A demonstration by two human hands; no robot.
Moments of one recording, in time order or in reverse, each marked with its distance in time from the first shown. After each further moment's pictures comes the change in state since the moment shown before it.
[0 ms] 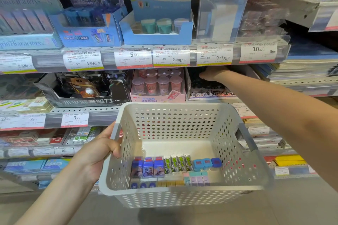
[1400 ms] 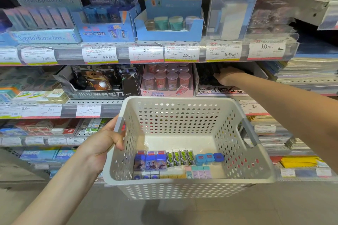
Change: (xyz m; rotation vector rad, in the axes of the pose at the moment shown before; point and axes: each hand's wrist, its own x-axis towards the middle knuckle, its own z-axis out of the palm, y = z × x) left_hand -0.017 -0.004 -0.013 -0.027 -0.032 0.054; right_hand 0.000 0.030 0.011 -0.284 -0.043 0.011
